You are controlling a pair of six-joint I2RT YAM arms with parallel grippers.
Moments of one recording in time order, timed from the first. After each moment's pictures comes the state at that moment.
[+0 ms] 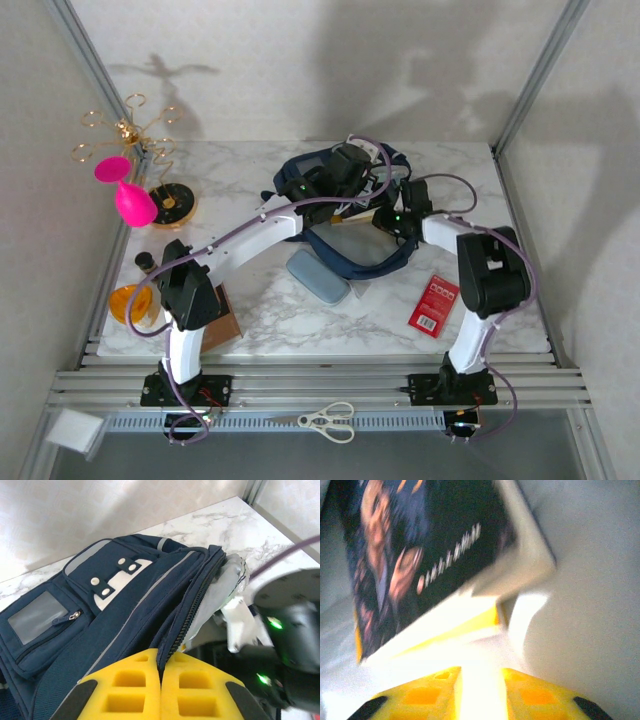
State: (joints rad) left arm -0.82 1.96 1.92 -0.48 -0.30 -0.20; right arm 0.25 1.80 1.04 -0.10 -0.29 0.55
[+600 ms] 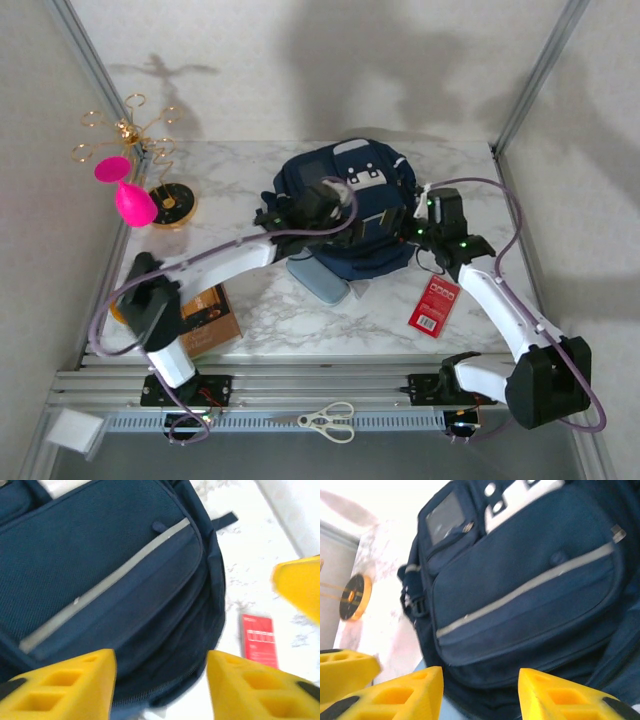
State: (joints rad) left arm -0.79 1.63 1.31 -0.32 0.01 -0.53; right arm 0.35 1.19 0.91 -0.36 -0.24 0.57
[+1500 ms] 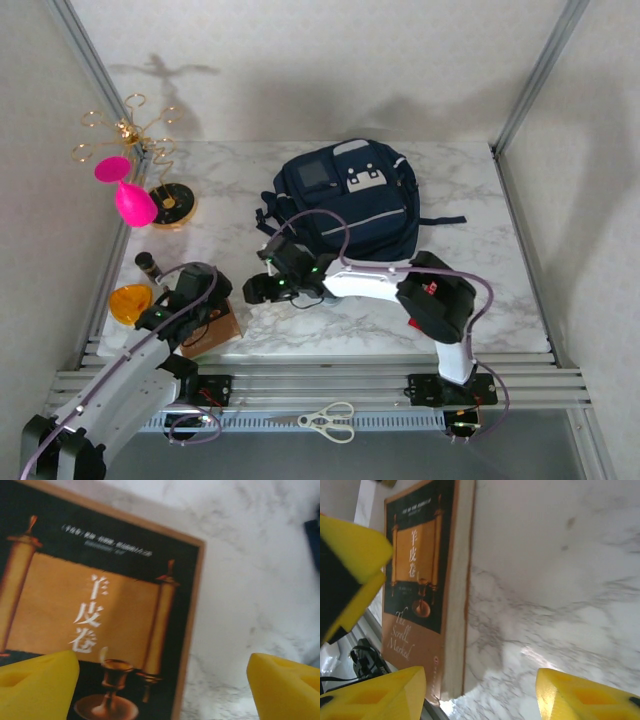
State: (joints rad) left arm -0.31 0.71 0.37 -0.59 -0.28 -1.05; right arm 1.09 1.95 1.28 -0.14 -0.31 0.78
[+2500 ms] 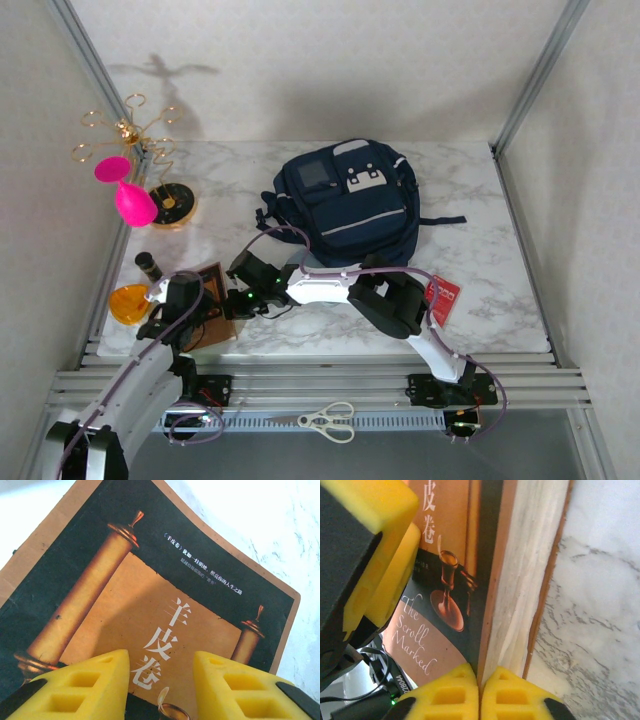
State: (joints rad) left arm -0.11 0.70 0.20 -0.37 -0.21 -1.08; right arm 1.17 2.23 1.53 -0.14 -0.44 0.89
